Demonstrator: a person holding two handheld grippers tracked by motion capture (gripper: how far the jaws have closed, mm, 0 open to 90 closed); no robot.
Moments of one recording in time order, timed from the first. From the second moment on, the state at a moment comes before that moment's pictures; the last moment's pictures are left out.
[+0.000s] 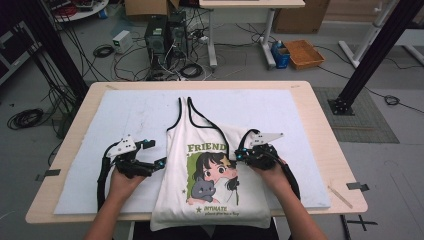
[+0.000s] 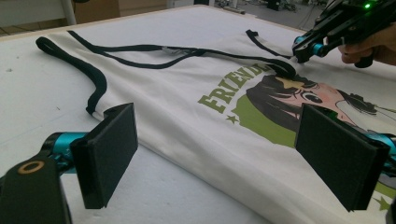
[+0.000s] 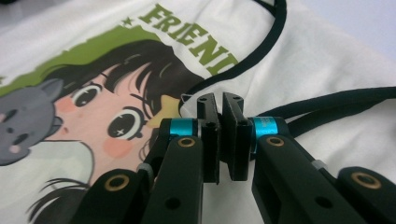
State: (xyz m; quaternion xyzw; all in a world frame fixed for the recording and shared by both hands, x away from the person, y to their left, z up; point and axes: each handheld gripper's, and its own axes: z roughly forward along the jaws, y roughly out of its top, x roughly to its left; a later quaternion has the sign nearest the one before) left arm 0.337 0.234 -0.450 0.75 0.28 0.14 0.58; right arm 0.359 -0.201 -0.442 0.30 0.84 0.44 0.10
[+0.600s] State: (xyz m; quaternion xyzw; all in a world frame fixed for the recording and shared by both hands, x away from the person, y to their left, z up) left arm 0.338 0.235 -0.450 0.75 0.29 0.14 0.58; right arm 0.340 -0.211 -0.448 0.32 0.84 0.43 0.11
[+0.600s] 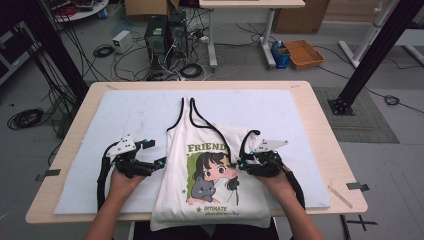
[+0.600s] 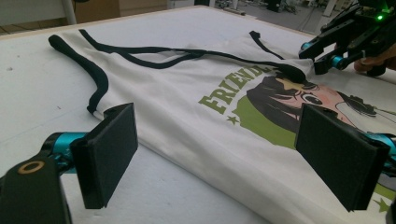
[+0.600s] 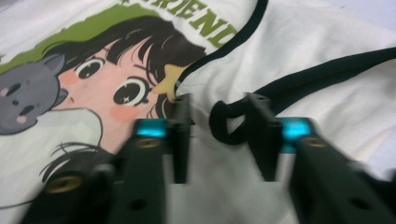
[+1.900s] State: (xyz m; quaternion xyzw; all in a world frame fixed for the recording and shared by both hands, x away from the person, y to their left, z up) left arm 0.378 0.219 -0.427 0.73 0.33 0.12 0.59; right arm 0.343 -0.267 -0.449 0.37 0.75 0.53 0.13
